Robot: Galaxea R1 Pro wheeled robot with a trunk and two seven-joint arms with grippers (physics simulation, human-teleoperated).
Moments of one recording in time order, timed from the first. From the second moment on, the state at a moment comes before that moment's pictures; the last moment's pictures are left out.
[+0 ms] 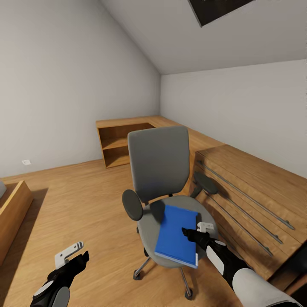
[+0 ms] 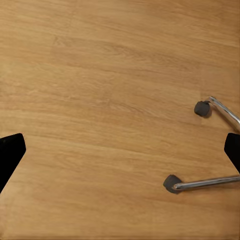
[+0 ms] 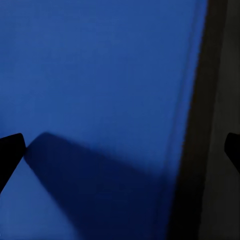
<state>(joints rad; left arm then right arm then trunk) 0.00 -0.06 0.11 -1.62 0.40 0.53 0.47 -0.67 -0.04 0.21 -0.39 -0.42 0.03 0.15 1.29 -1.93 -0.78</state>
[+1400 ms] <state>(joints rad) 0.00 -0.06 0.11 -1.62 0.40 0.53 0.47 -0.67 -0.04 0.21 -0.37 -0.42 0.03 0.14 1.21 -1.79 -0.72</state>
